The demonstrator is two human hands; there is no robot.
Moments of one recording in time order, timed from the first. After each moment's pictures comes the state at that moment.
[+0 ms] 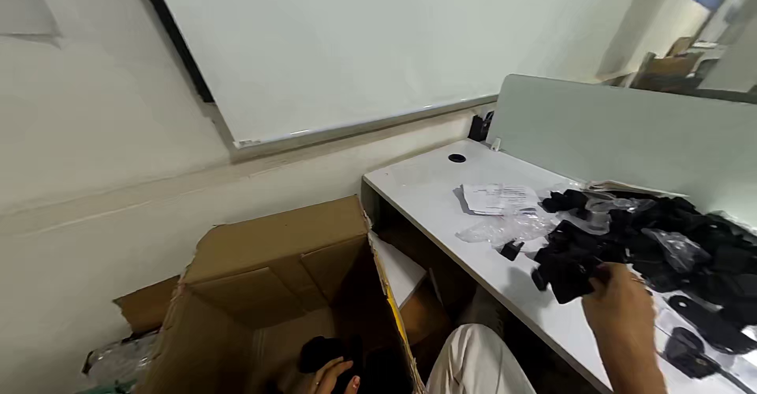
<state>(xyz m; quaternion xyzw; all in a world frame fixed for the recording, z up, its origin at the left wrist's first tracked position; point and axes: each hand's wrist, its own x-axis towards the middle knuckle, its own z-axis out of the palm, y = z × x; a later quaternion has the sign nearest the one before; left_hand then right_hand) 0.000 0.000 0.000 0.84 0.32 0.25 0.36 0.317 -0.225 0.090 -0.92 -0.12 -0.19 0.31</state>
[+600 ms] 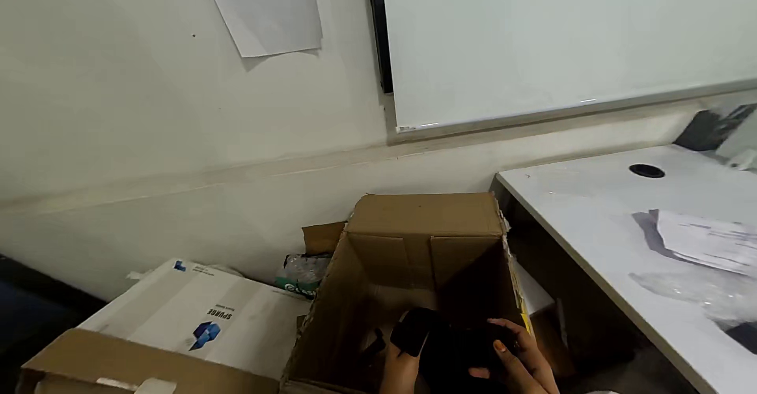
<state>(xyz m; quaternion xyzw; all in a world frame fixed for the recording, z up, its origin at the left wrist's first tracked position) -0.002 0.019 0.034 0.43 0.50 0.41 0.63 0.135 -0.063 0.036 -0.53 -0.29 0.41 0.68</state>
